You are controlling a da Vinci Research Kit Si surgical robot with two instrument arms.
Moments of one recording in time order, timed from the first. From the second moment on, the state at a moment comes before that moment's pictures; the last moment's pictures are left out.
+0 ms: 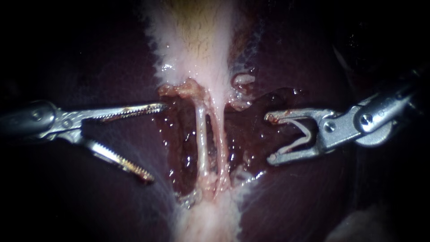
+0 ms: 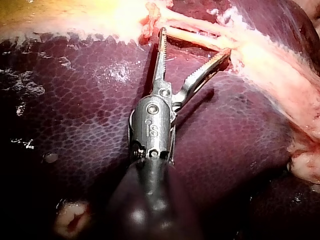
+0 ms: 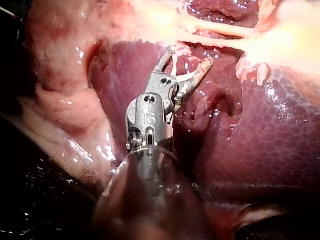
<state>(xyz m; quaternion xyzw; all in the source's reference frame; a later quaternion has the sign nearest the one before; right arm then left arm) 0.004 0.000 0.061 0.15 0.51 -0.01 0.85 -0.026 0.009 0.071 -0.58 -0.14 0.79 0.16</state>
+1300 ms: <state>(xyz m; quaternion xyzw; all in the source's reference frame) 0.004 0.000 0.061 0.15 0.51 -0.01 0.85 -0.028 0.017 0.077 -0.48 -0.16 0.84 0.20</state>
